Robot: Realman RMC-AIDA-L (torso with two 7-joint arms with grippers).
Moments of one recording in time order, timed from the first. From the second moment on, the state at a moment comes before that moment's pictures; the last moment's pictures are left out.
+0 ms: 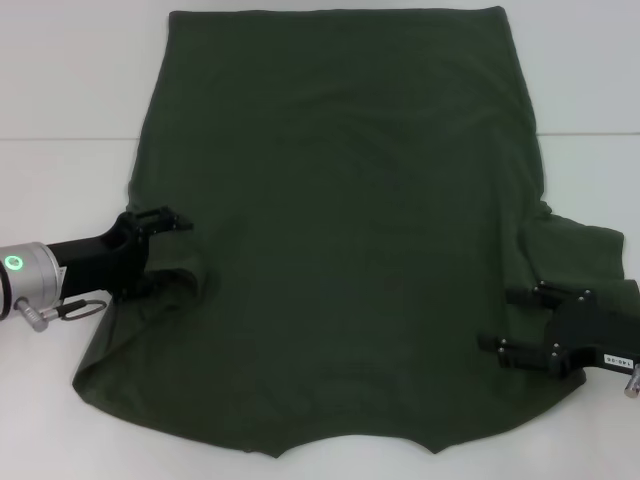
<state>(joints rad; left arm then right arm) -0.67 -2.02 0.35 0.40 2.27 1.06 -2.72 0.46 2.09 -0.61 -0.57 -2.06 -1.36 1.14</state>
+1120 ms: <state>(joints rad) -0.67 -2.05 0.40 0.56 2.02 1.27 -2.36 0.45 2.09 -0.60 -0.57 -2.05 -1.37 1.16</state>
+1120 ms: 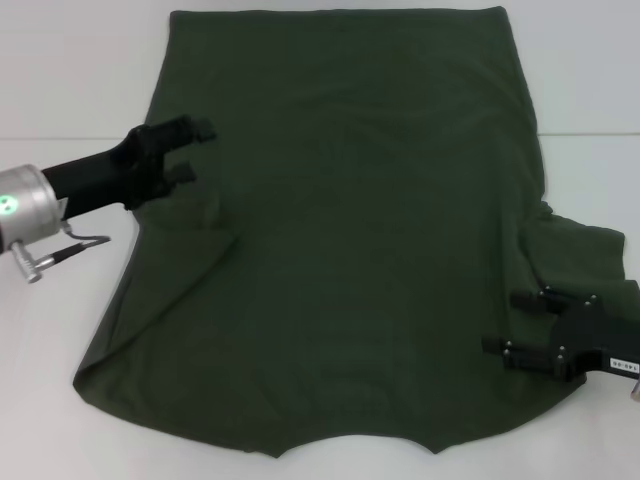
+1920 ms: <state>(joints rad) -0.59 -2.04 0.41 0.68 2.11 1.65 -1.70 0.44 2.00 -0.58 -1.06 -2.15 -1.60 2.25</state>
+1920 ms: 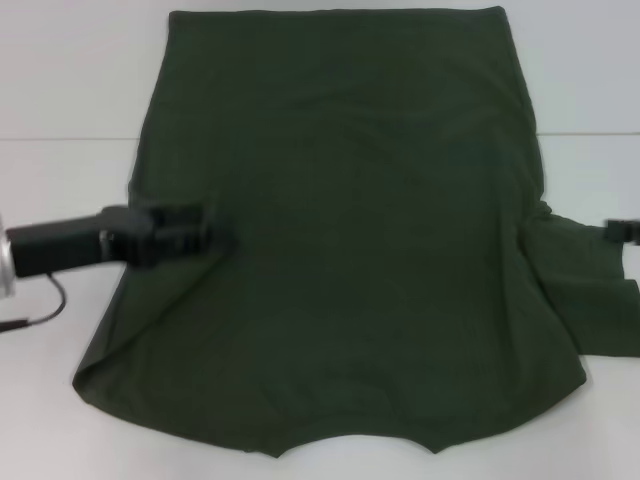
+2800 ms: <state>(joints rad) -0.51 -2.07 0.44 0.74 2.23 1.77 -1.29 0.59 1.96 -0.51 -1.12 -2.71 -1.66 2.65</state>
